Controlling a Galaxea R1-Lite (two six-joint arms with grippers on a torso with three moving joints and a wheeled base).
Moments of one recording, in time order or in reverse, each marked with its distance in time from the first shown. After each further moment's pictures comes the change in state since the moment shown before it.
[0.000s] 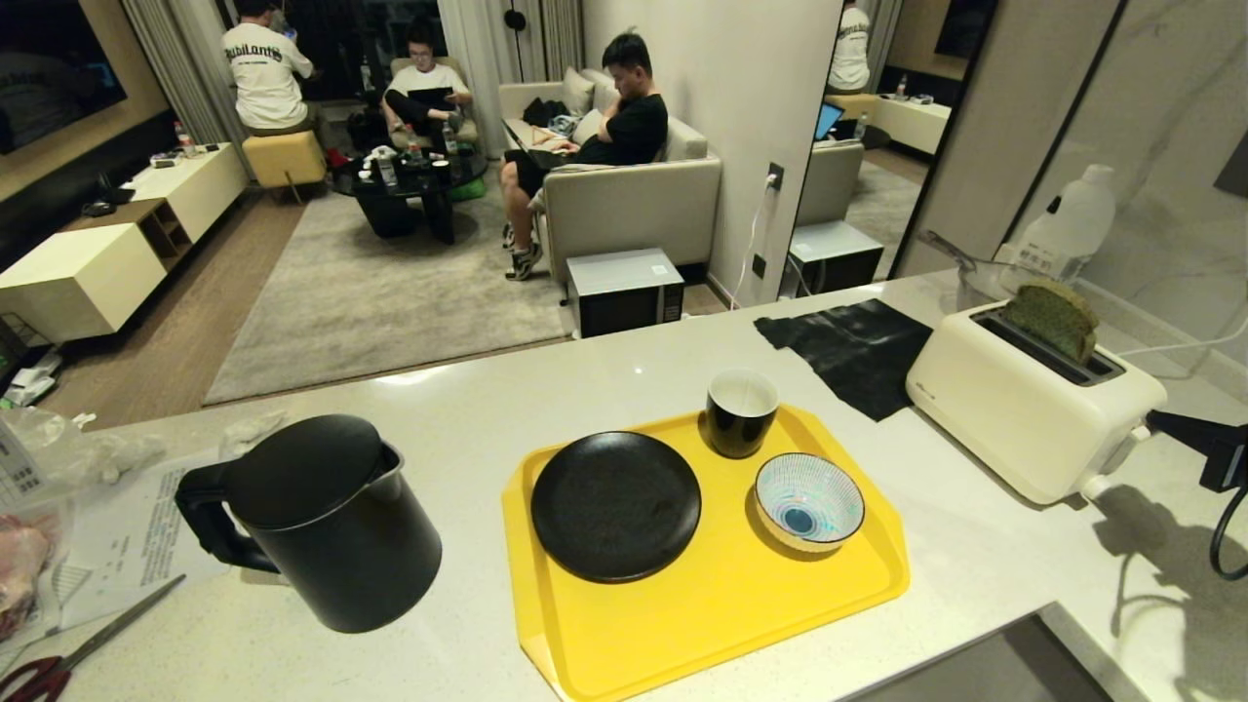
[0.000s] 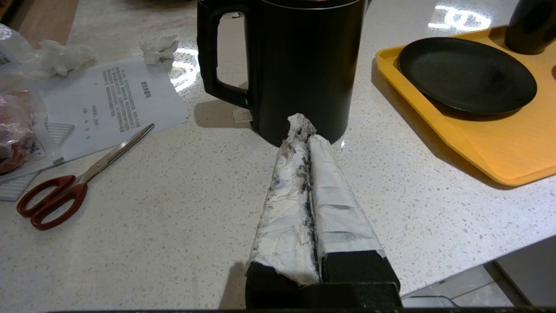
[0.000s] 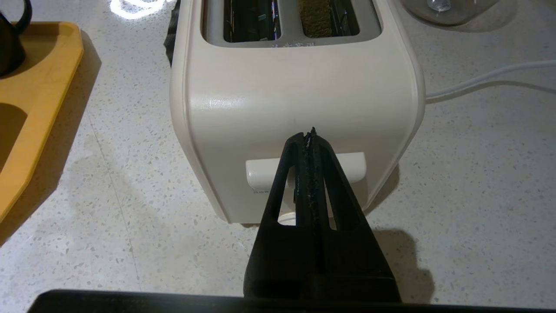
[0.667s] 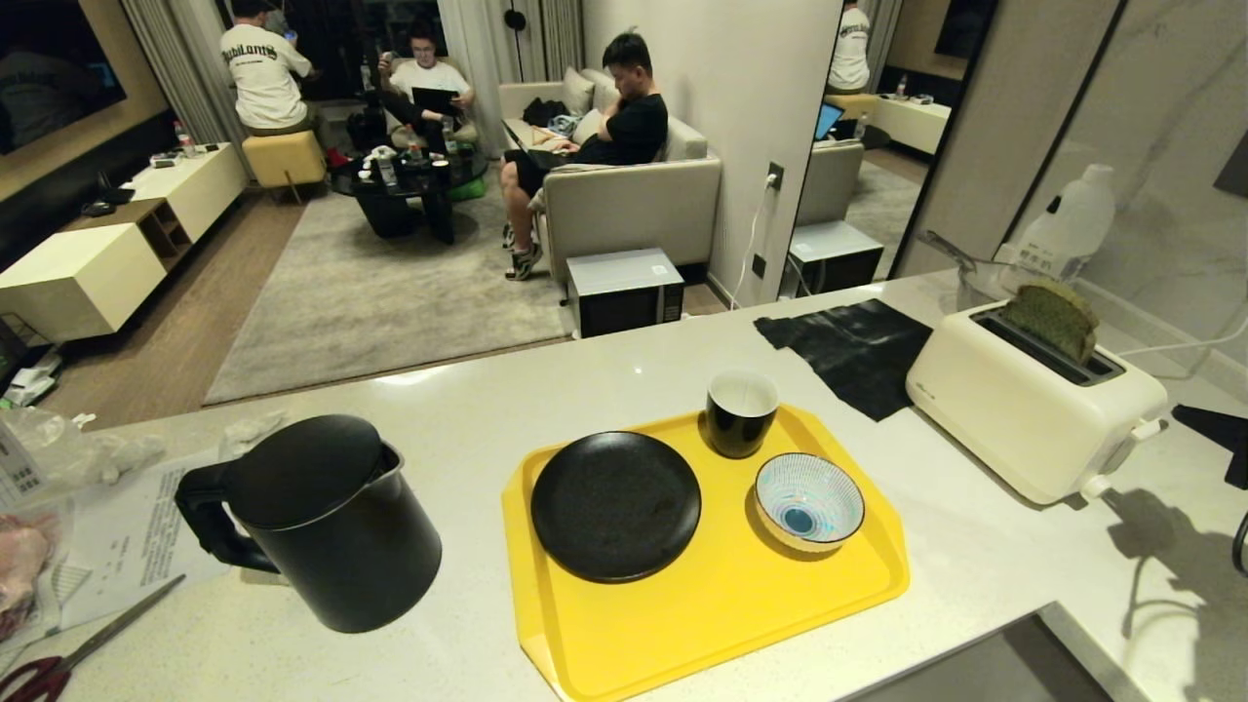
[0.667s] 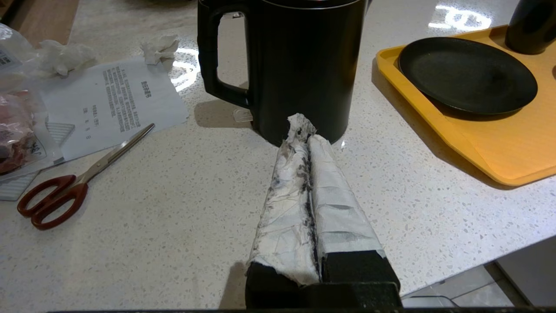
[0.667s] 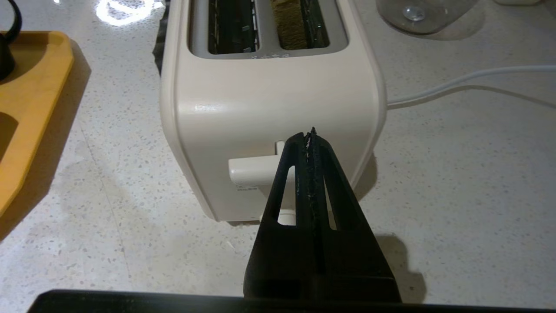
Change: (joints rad) left arm 0.000 0.000 0.000 0.000 0.000 0.001; right arm -0.036 -0.030 0.001 0.000 0.003 0.005
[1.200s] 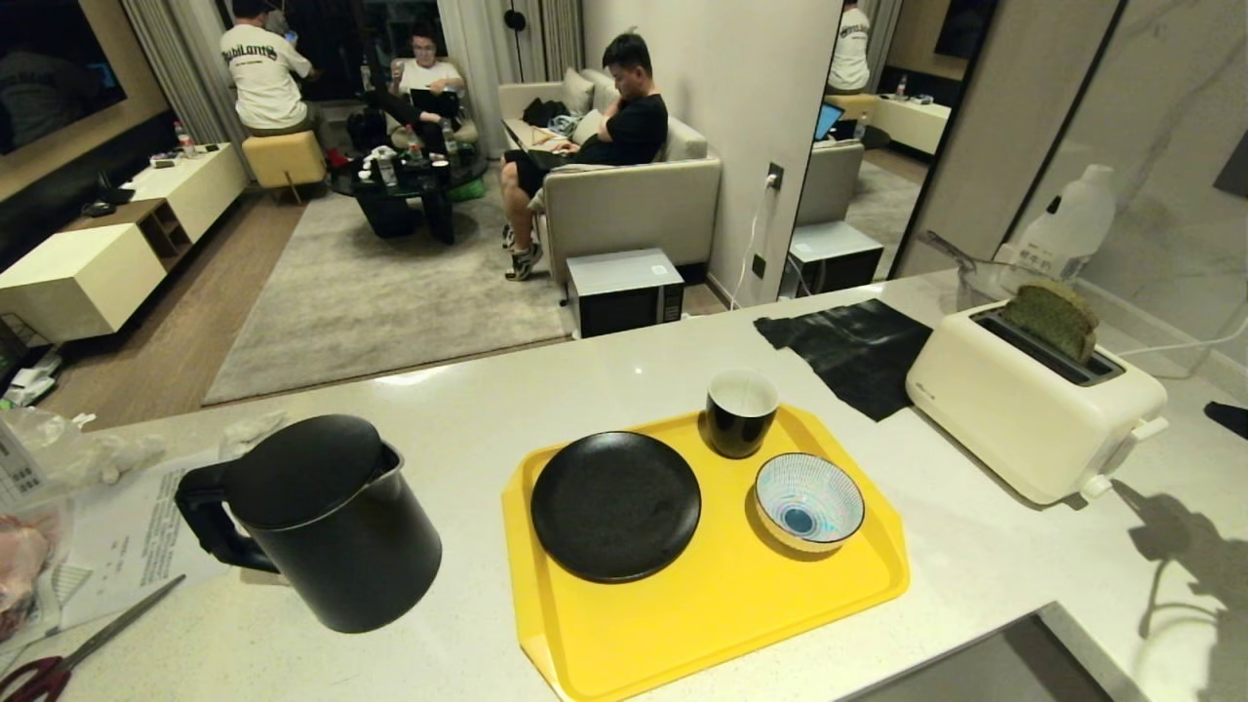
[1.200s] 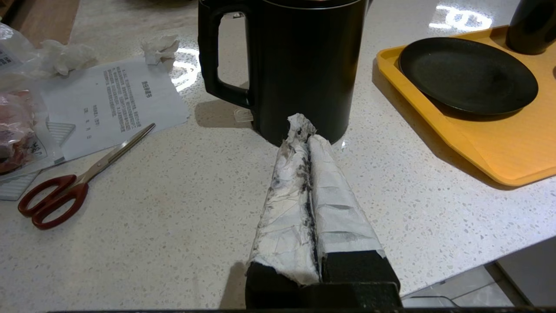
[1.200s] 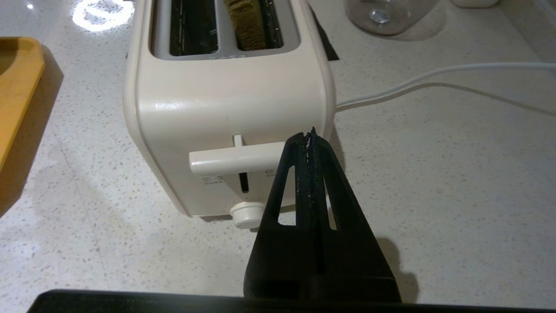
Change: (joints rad) left arm 0.000 0.000 0.000 0.000 0.000 0.000; right arm -0.054 -0.004 -0.022 0.002 0.000 0.004
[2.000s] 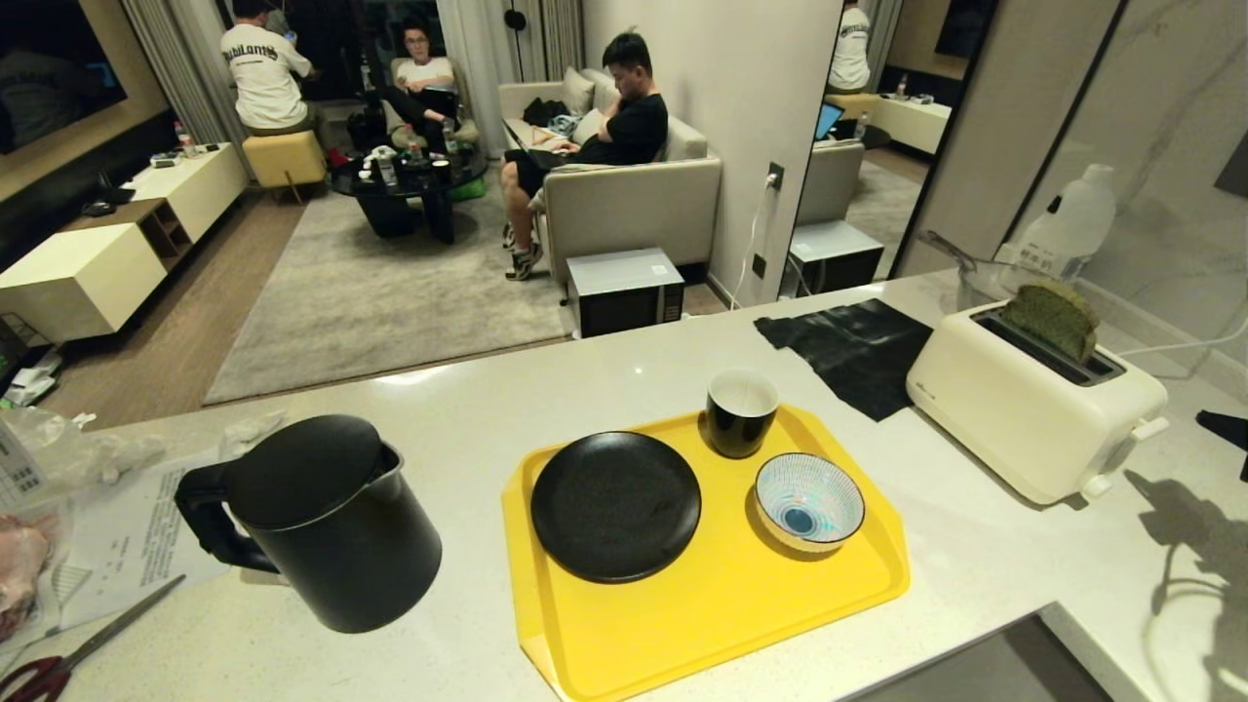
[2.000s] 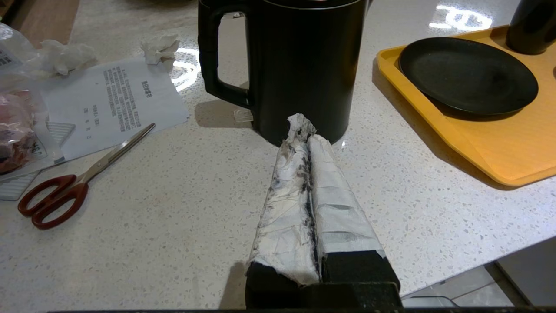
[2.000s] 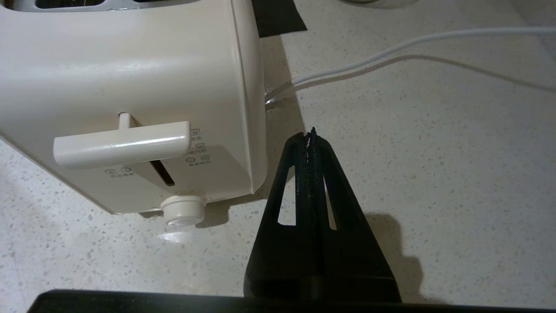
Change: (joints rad) left arm 0.000 0.000 0.000 0.000 0.000 0.000; right arm -0.014 0.147 -0.172 0.082 -0.032 -0.058
